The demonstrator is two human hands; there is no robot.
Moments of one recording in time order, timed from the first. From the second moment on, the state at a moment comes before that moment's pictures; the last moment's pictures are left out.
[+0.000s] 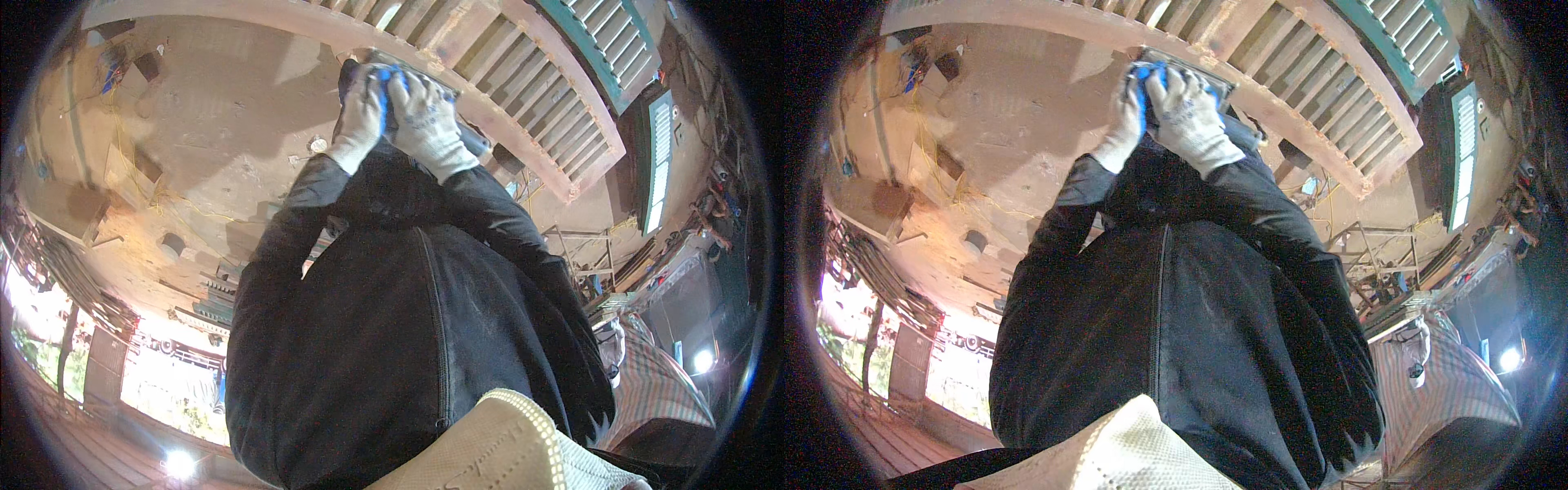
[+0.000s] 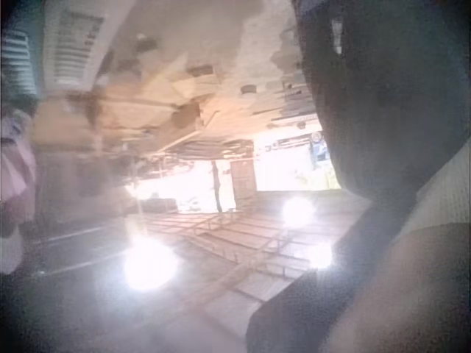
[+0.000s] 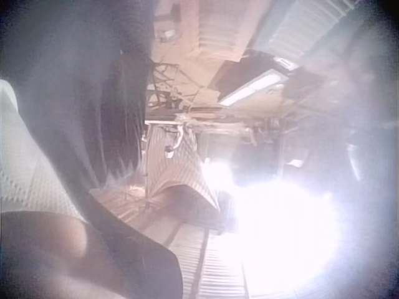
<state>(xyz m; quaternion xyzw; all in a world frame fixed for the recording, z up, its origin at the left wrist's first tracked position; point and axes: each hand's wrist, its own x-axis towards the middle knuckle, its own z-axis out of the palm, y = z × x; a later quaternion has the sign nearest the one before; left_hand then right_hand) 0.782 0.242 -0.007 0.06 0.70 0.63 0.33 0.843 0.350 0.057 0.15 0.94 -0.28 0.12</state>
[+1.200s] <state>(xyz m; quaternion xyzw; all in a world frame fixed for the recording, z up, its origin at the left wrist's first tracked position) 0.731 0.367 -0.002 0.23 0.74 0.54 0.34 0.823 0.419 0.046 0.32 0.91 -0.25 -0.03</state>
